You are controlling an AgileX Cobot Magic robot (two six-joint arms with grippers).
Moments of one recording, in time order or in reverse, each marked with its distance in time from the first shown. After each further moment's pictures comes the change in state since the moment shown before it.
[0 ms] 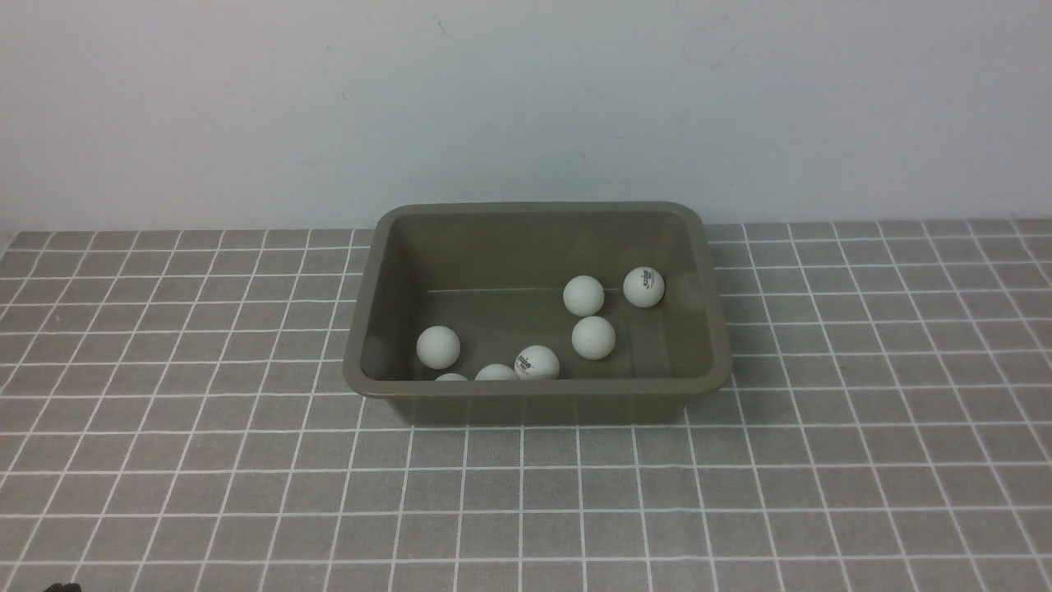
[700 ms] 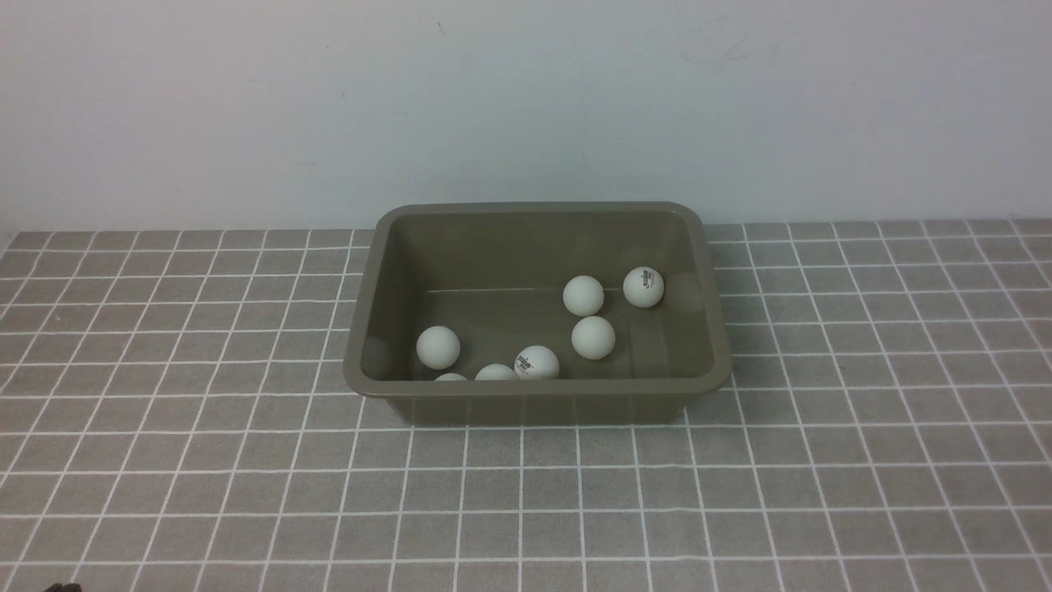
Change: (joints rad) right arm -0.198 0.000 0.303 -0.042 0.080 -0.009; left arm 0.000 0.000 0.000 -0.003 0.000 0.000
